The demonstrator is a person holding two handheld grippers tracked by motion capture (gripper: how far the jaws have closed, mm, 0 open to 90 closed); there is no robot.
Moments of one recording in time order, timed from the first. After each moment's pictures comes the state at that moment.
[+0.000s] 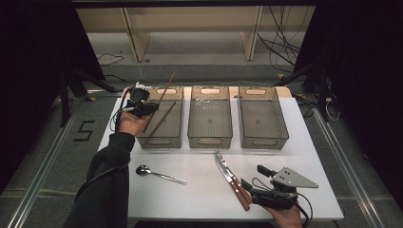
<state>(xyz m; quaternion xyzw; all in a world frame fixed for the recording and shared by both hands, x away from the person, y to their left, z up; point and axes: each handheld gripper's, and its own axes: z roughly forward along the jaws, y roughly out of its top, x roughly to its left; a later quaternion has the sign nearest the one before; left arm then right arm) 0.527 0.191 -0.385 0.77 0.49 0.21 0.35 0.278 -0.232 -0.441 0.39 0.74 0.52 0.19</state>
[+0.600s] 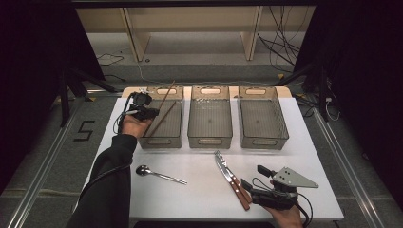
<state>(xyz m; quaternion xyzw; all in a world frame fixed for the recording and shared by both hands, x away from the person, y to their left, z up) 0.535 0.191 -0.408 0.78 0.51 0.19 0.32 0.278 -0.232 -0.441 0.39 0.74 0.52 0.19</state>
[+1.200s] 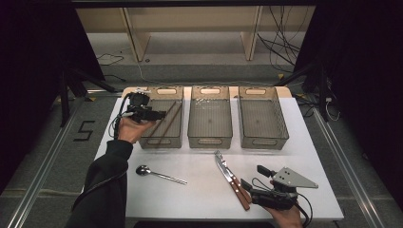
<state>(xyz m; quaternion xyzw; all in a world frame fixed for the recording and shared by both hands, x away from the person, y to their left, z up) 0.494 0.189 -0.377 0.75 0.51 0.17 0.38 0.277 -0.231 -0.441 0.39 0.74 0.52 0.19</state>
